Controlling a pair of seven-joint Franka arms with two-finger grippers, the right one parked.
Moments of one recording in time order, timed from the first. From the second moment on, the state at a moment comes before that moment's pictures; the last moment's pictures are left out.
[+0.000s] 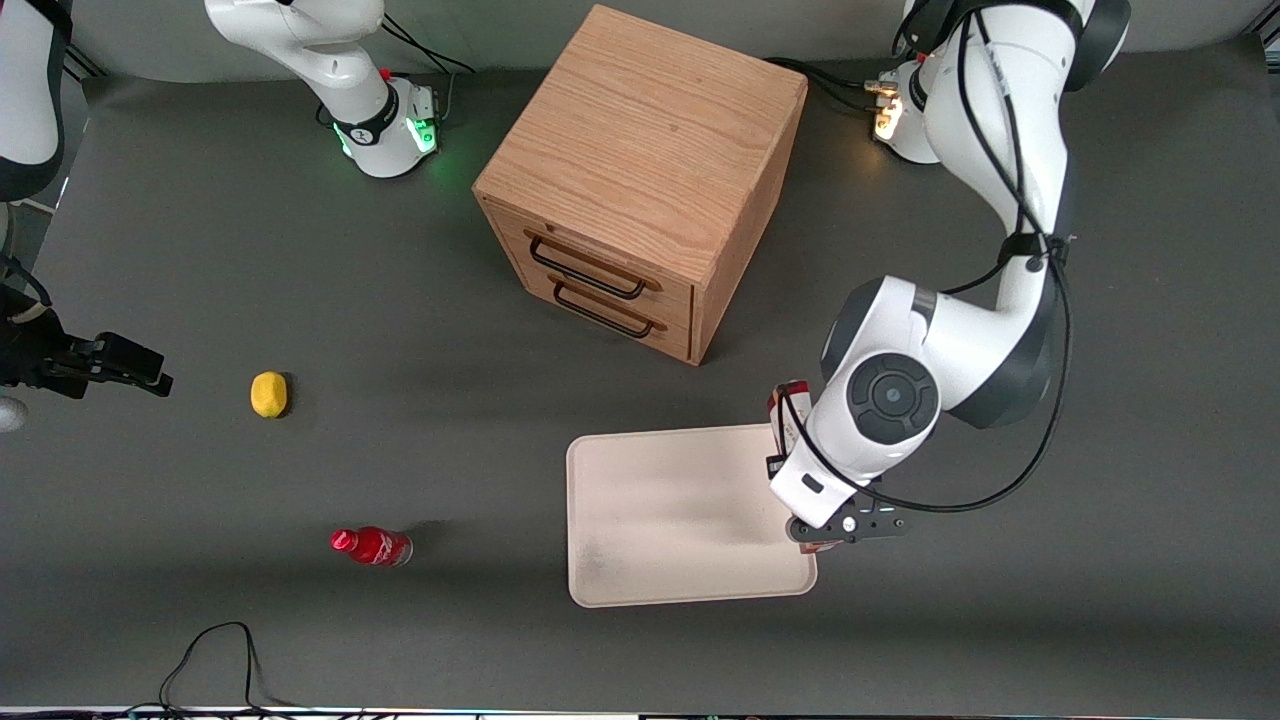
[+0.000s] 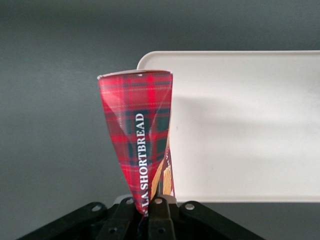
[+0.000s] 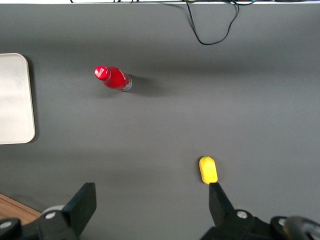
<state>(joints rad) -0.44 0.81 0.02 -1.05 -0.01 1.86 -0.50</state>
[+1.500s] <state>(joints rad) -0.47 0.94 0.02 -1.11 -0.01 2.11 -0.50</state>
